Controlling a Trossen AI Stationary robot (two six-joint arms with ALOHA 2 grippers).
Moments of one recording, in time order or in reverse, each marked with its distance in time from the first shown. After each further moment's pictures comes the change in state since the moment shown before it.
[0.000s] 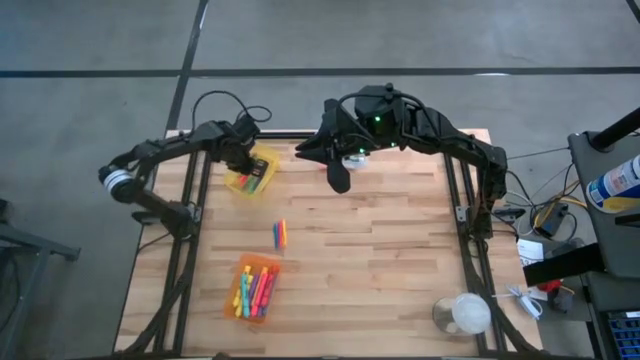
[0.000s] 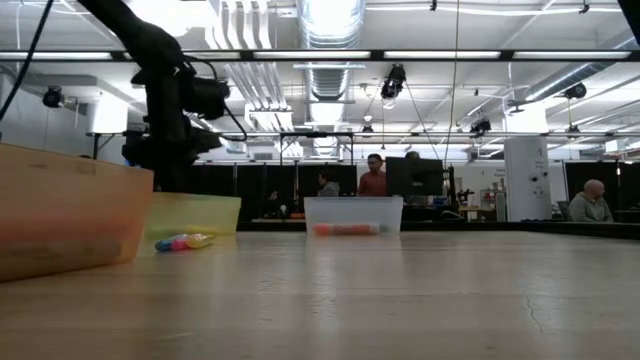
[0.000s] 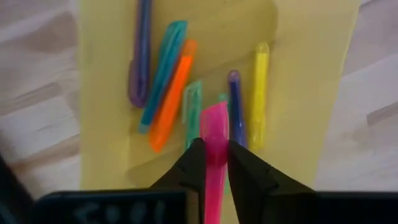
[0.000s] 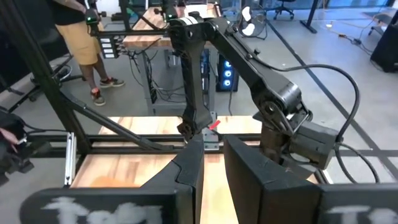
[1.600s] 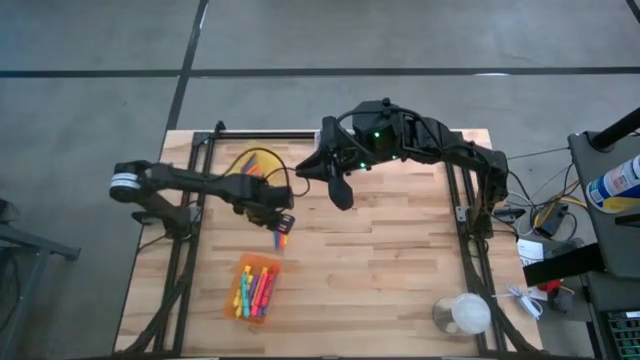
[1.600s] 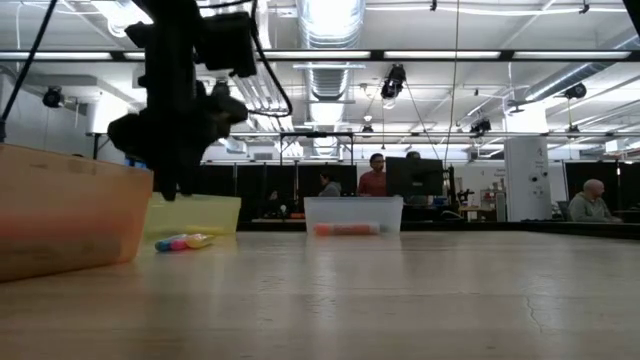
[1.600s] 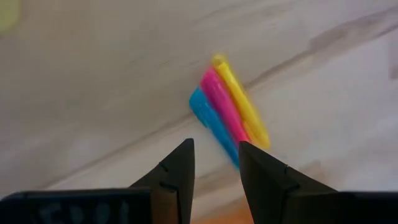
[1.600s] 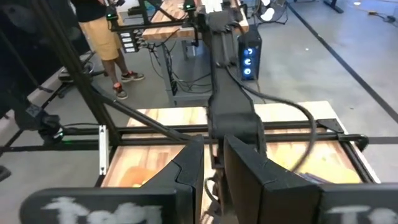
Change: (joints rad) left arm -0.733 0.063 0.031 0.013 0.018 -0.684; right arm 0.071 0.000 -0.002 -0.036 -0.002 0.084
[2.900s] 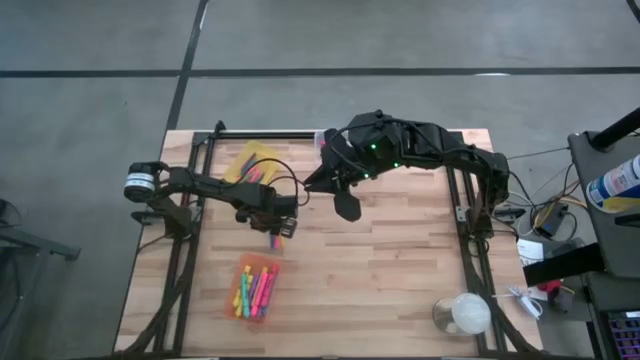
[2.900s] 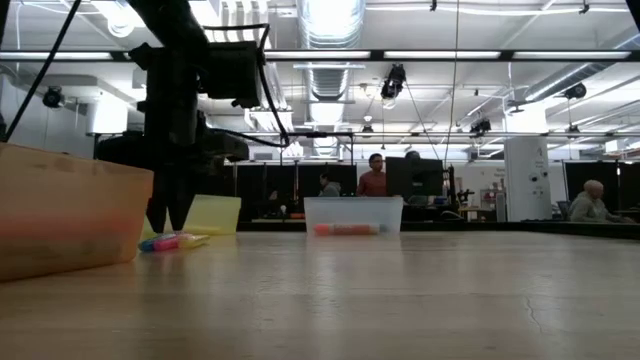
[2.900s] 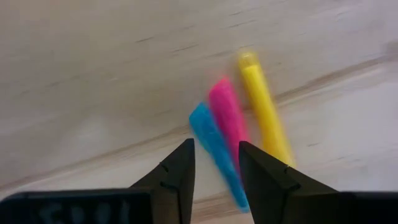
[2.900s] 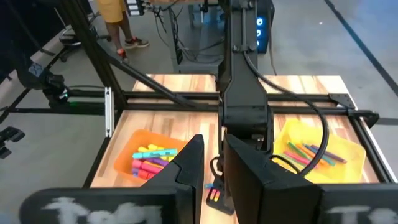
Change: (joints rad) left arm -0.027 0.121 -0.040 0.076 -0.011 -0.144; right arm 0.039 0.000 0.000 -0.136 -0.001 -0.049
